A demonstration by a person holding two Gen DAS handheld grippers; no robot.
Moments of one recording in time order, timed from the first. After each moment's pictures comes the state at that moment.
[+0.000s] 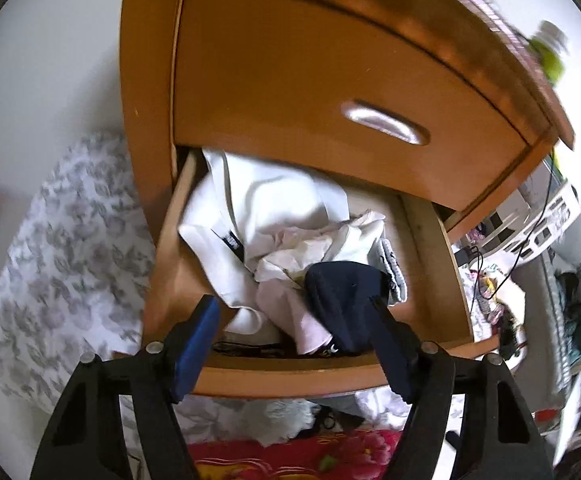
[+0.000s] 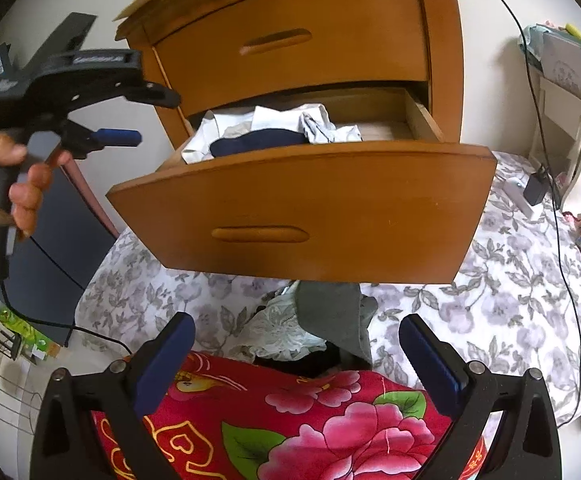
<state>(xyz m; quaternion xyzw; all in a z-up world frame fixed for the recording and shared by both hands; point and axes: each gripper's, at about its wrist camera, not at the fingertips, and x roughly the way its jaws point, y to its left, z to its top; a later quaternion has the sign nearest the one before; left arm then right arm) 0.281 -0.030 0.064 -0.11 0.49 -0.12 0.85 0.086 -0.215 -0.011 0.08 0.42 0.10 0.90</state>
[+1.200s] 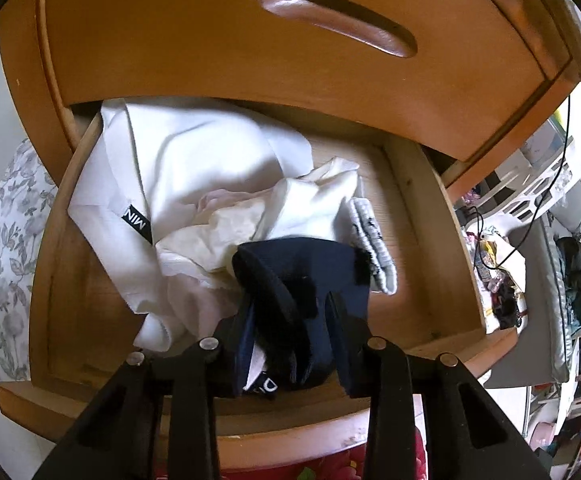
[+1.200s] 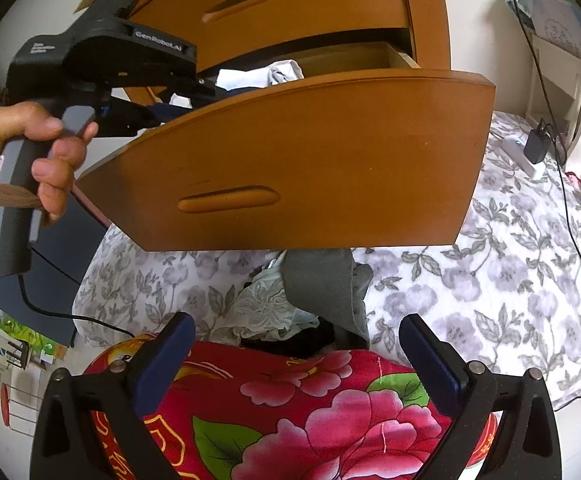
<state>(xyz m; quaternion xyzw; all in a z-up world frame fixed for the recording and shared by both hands) 0.318 -0.104 0.010 -0.07 0.54 -0.16 0.82 0.098 -0.228 -0.043 0.12 0.46 0.08 0.87</state>
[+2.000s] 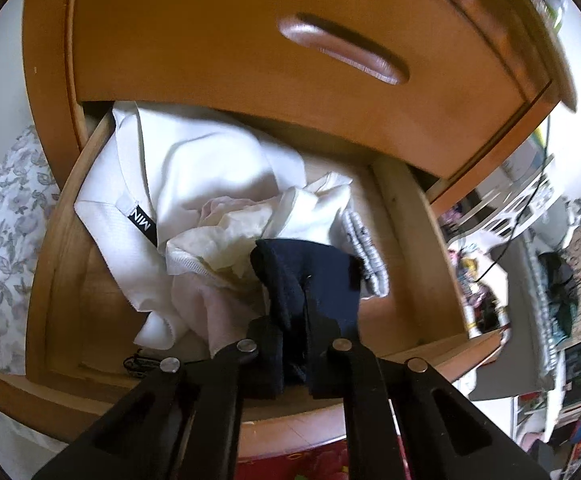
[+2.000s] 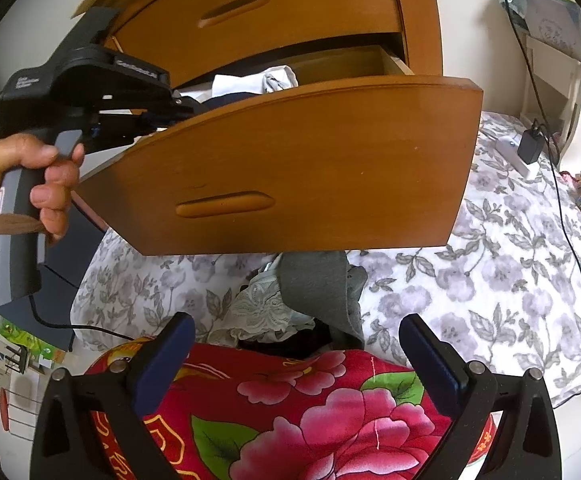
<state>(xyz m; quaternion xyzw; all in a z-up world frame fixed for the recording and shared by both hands) 0.293 -0.066 0.017 -0.12 0.50 -0.19 0.84 0.095 -0.231 -0.038 0.12 0.46 0.07 0.88</state>
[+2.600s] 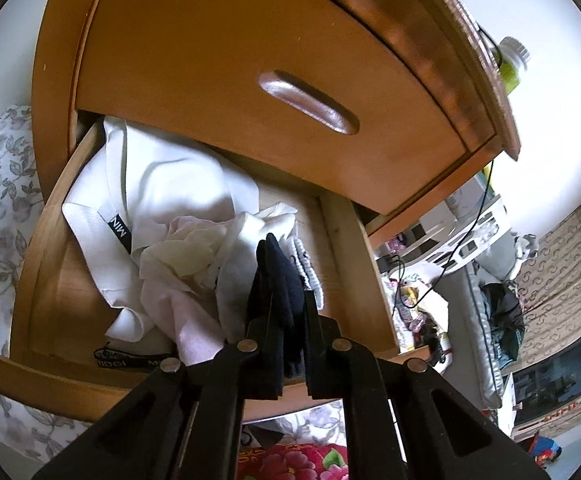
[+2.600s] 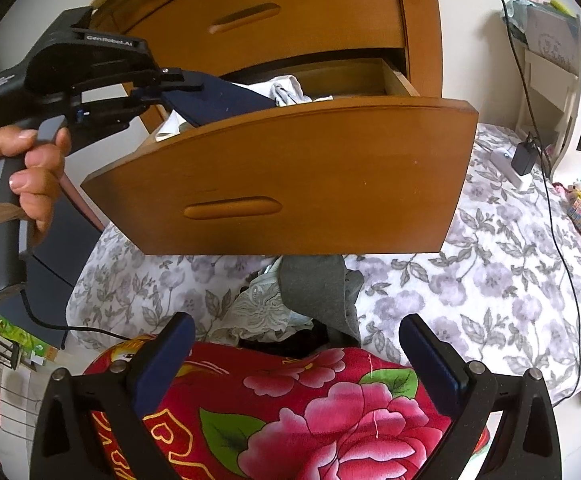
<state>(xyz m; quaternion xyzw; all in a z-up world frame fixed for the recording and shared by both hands) 0.273 -0.036 0.052 -0.21 0.45 -0.25 0.83 0.088 -0.224 -0.023 0.10 0.45 0.07 0.88</state>
